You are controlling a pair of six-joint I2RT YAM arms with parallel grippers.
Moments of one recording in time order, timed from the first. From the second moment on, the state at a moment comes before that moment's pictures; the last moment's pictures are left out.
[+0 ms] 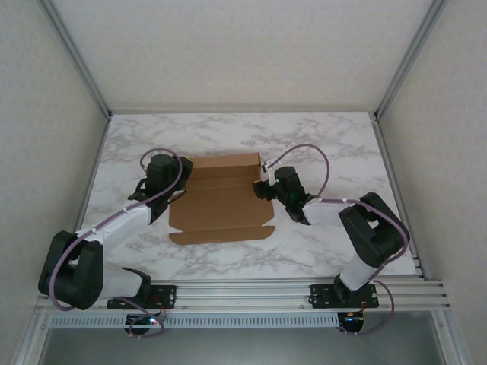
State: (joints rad) left arm -0.29 1.31 0.68 0.18 -0.05 -1.24; right arm 0.63 1.67 0.71 0.42 0.11 0.04
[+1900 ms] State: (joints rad) left arm -0.28 1.16 0.93 -0.30 0.08 -0.83; right arm 0.61 1.74 0.90 0.16 0.42 0.26
